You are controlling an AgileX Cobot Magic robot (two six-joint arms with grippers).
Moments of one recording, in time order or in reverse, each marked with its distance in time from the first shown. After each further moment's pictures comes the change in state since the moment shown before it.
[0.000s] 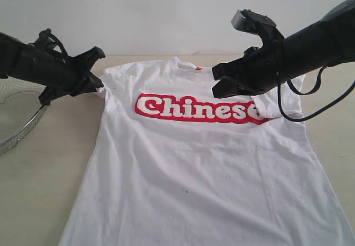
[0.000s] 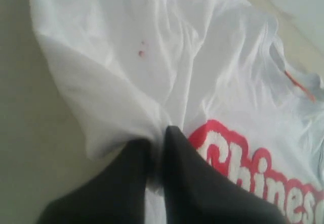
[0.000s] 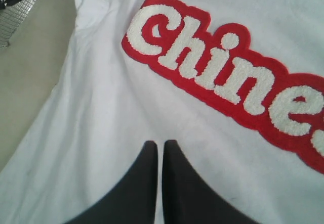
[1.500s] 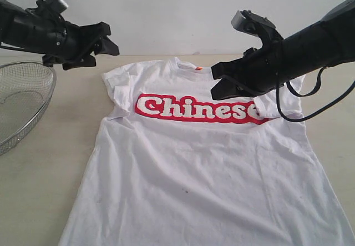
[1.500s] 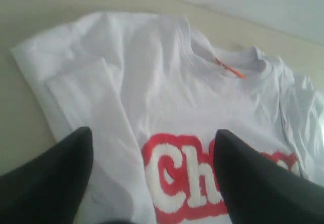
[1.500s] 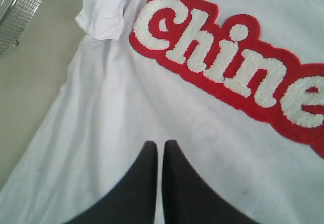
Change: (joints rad) left arm 0.000 -0.041 -0.150 0.134 0.138 0.136; right arm 0.000 0.000 0.000 0.000 0.027 0.033
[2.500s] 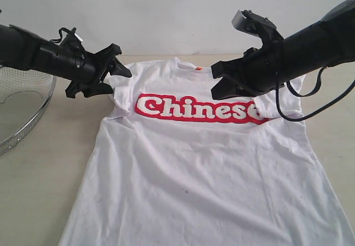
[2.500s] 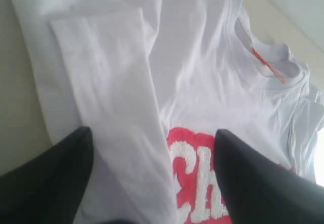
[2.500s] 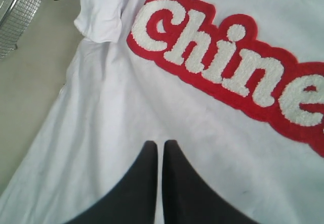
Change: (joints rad) left arm 0.010 0.244 -0.123 -0.096 0.095 -0.140; right arm 0.000 0.000 -0.002 0.000 -0.005 0.019
